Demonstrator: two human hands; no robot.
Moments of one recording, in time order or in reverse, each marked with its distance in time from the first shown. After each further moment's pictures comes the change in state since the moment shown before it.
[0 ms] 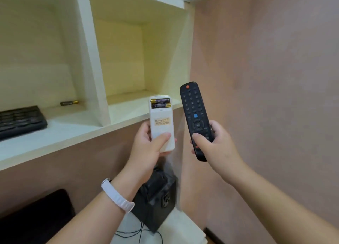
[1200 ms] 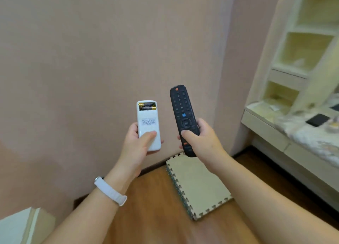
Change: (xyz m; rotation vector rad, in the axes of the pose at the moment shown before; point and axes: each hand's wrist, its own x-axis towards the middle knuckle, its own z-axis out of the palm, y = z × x) left_hand -0.499 -0.046 0.282 0.030 -1.110 -0.445; right_hand -0.609 -0.056 -0.226 -0.097 1.153 0.400
